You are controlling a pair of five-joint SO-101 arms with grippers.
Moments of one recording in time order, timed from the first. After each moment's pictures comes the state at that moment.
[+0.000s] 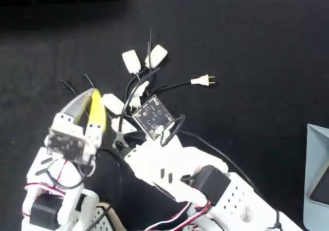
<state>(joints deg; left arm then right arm) 9.2 -103.9 70.7 47.9 -11.7 -52.8 -67.2 58.1 54.8 -10.9</state>
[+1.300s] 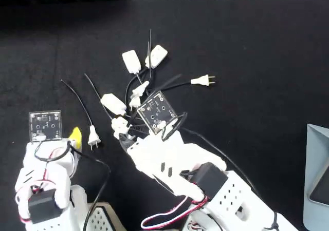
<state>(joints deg) -21.1 -103.9 75.2 76.1 -14.4 -48.8 -67.2 62.6 48.8 -10.9</state>
